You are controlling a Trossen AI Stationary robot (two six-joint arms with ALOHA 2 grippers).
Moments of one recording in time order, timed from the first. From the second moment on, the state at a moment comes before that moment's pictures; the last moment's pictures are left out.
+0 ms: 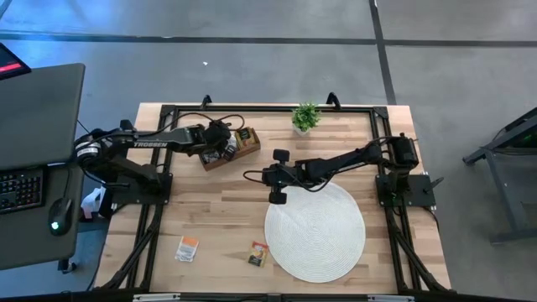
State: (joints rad) left arm 0.40 1.33 0.72 -0.39 -0.39 -0.45; right arm 0.04 1.91 1.20 -0.12 0.33 -0.08
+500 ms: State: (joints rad) left arm 0.22 1.23 0.72 -0.51 -0.60 -0.64; right arm 0.04 1.91 1.20 -0.12 0.33 -0.05
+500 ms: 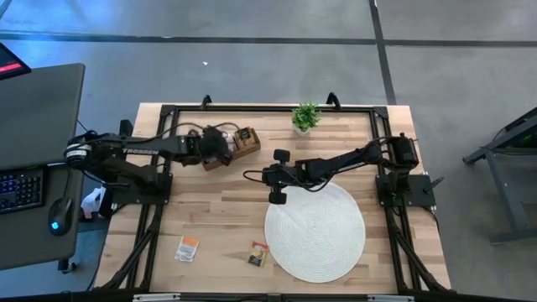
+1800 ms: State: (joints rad) left arm 0.09 1.40 0.66 -0.35 -0.80 -0.69; right arm 0.04 1.91 1.20 -0.11 0.27 -0.05
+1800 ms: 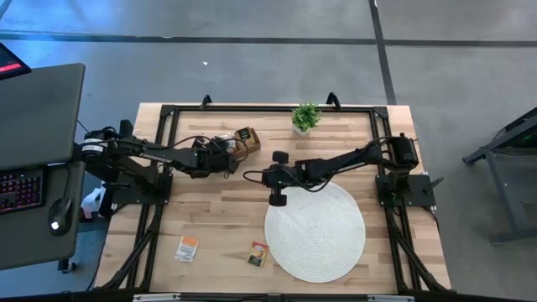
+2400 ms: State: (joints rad) left arm 0.08 1.25 0.81 -0.70 -0.42 -0.66; right arm 0.08 1.91 1.20 0.00 0.04 -0.05
